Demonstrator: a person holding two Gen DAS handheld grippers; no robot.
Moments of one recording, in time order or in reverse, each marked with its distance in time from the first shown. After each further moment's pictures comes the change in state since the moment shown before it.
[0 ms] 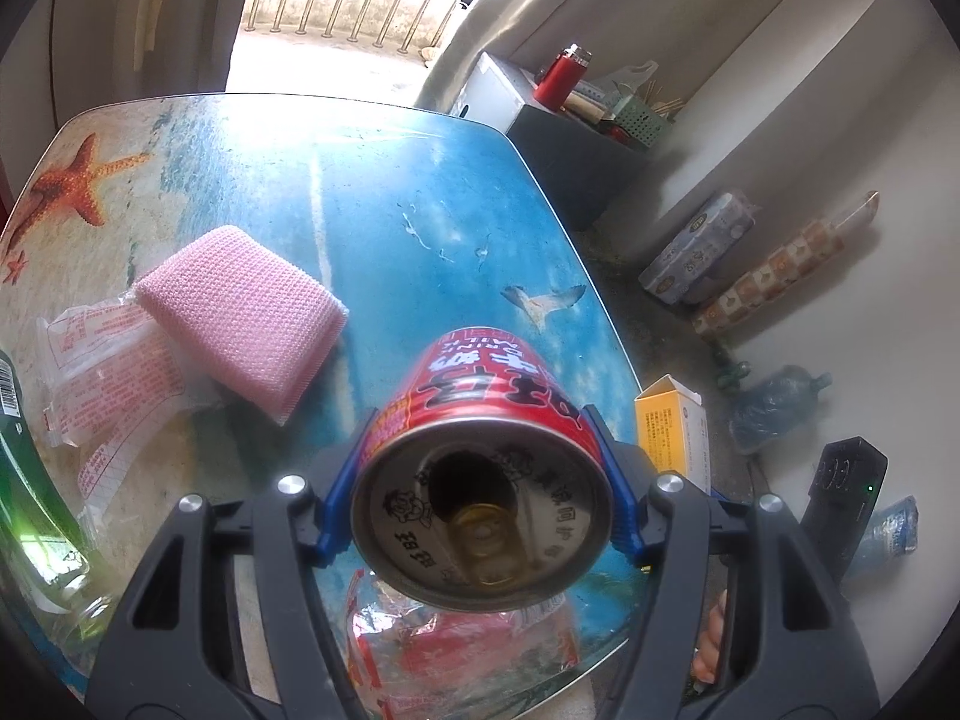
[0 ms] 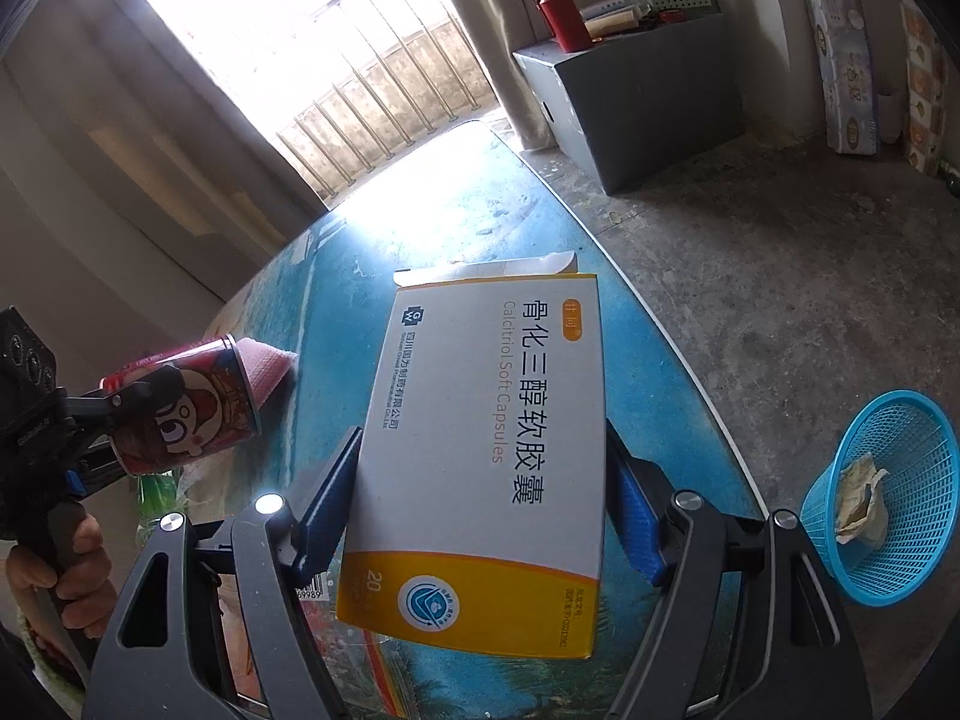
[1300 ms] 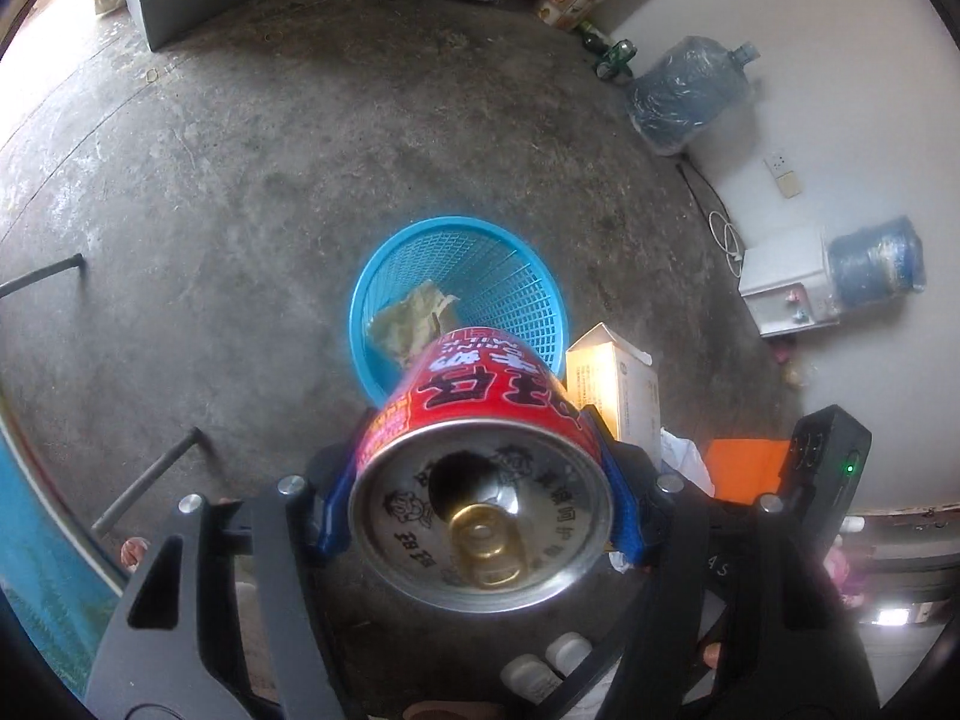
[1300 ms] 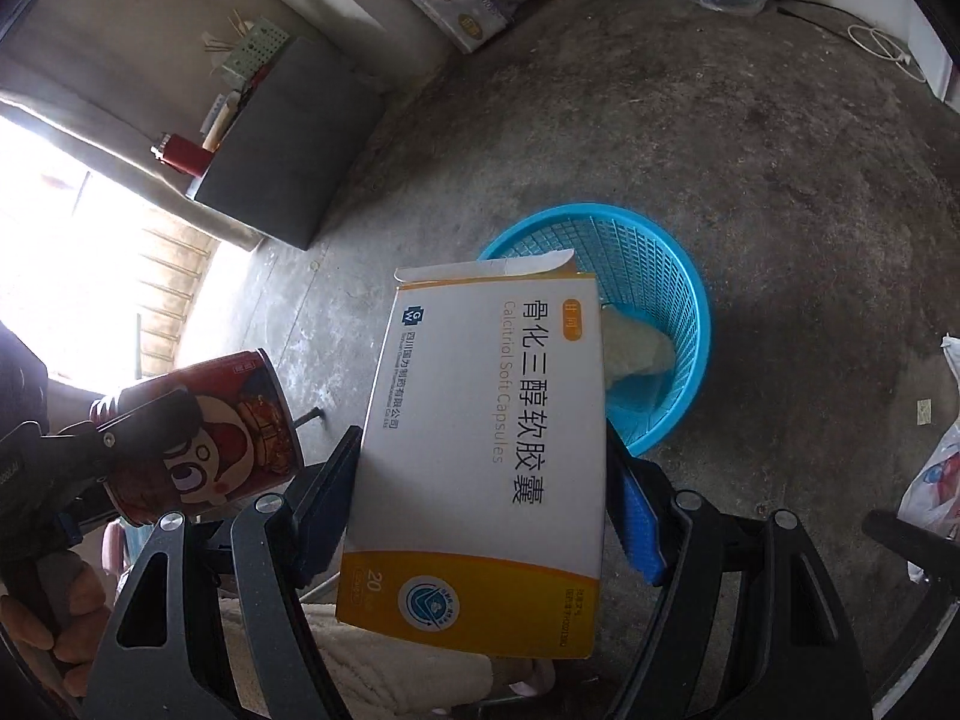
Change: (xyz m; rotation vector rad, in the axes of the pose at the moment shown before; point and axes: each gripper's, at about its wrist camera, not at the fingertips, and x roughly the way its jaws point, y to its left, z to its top) left arm 0.270 -0.333 -0.176 0.434 0.636 -0.130; right arm -0.111 -0.338 -0.118 0.686 -0.057 -0.289
